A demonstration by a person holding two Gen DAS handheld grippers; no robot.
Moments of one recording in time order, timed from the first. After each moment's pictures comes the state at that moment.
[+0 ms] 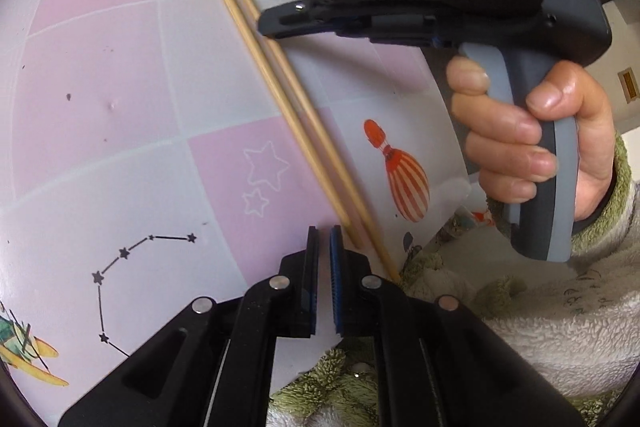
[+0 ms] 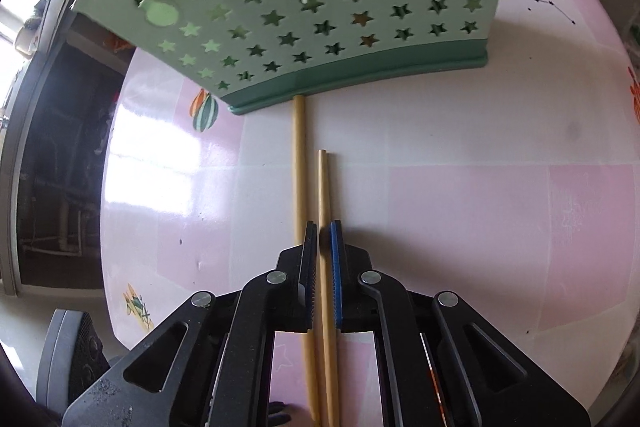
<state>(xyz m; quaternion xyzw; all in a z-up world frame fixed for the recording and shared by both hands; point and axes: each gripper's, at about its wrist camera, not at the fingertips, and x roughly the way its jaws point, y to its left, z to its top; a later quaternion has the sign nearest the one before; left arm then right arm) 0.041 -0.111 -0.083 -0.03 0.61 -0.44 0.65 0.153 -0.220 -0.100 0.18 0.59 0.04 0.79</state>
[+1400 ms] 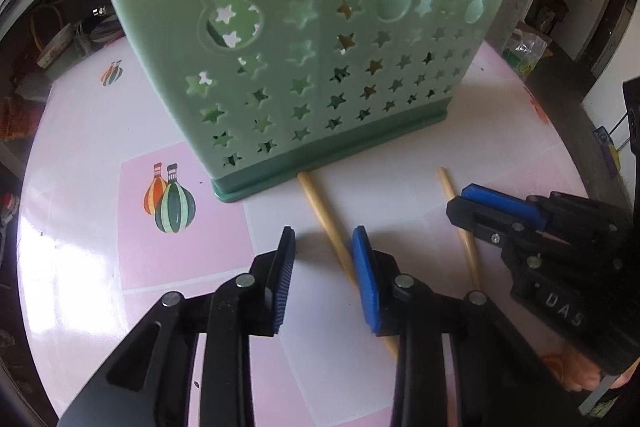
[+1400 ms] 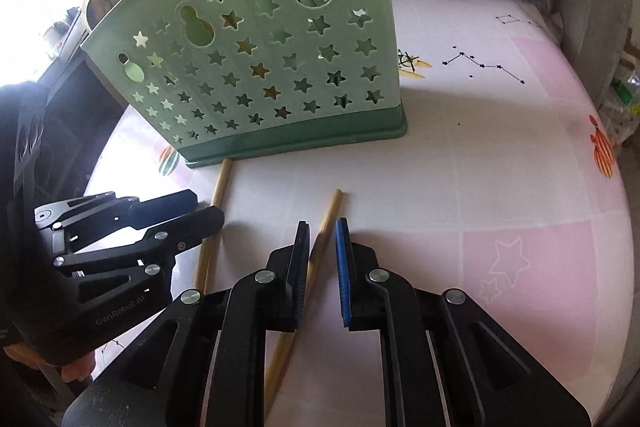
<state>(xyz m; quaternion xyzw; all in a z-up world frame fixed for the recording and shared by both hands) 0.142 -0.177 -0.065 0.13 0.48 -0.25 0.83 0.100 -0.297 -0.098 0.13 0.45 0.05 0.88</state>
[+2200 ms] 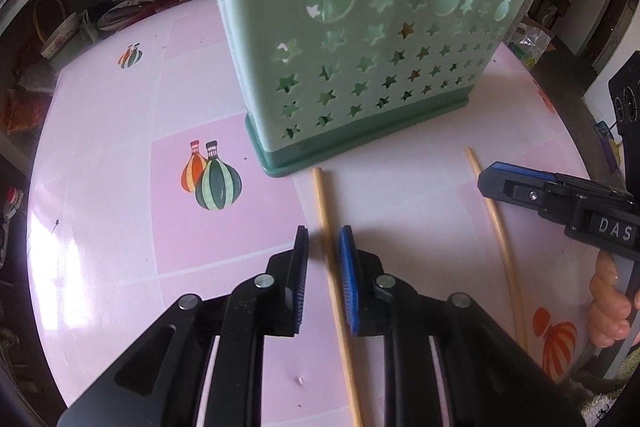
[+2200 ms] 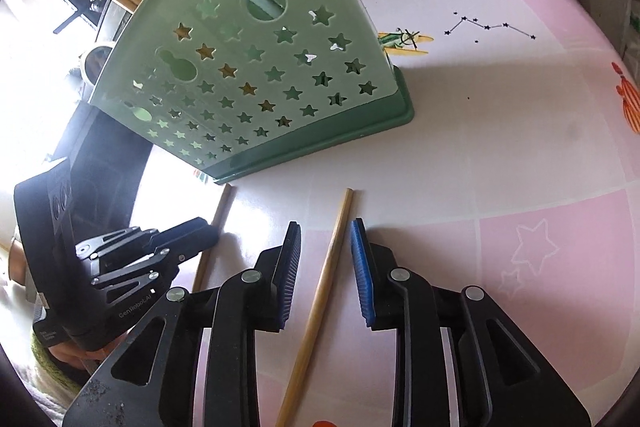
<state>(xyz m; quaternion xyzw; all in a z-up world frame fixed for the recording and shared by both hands) 0.153 -0.149 -0.062 0.14 0.50 -0.25 0.82 0.117 -0.340 -0.103 0.23 0.46 0.09 0.85</state>
